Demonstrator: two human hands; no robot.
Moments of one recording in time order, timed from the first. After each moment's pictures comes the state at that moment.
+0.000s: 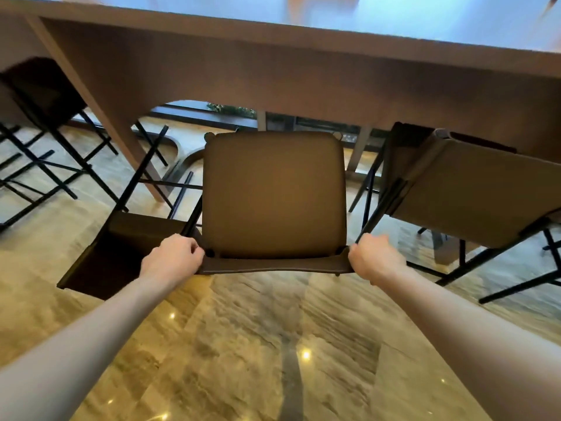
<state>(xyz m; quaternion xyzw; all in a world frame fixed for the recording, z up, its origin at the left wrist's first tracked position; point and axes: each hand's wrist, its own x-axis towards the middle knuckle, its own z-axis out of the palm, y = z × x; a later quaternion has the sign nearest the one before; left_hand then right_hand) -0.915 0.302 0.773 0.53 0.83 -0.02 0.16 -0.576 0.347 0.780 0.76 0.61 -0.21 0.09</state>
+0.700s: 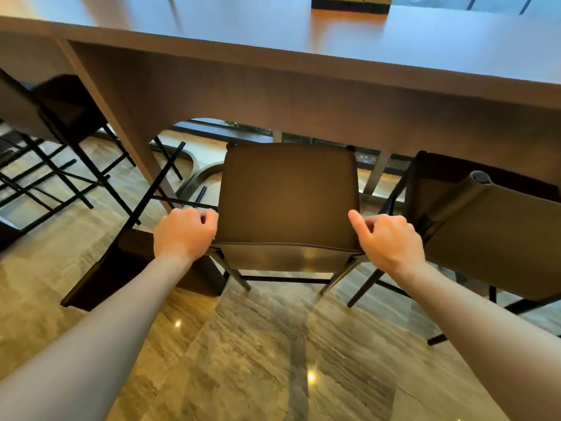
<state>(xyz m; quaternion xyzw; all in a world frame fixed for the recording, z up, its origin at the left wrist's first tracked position) -0.927 0.404 0.796 0.56 0.81 0.18 0.00 -0.583 0.454 0.796 0.64 0.74 -0.10 -0.17</state>
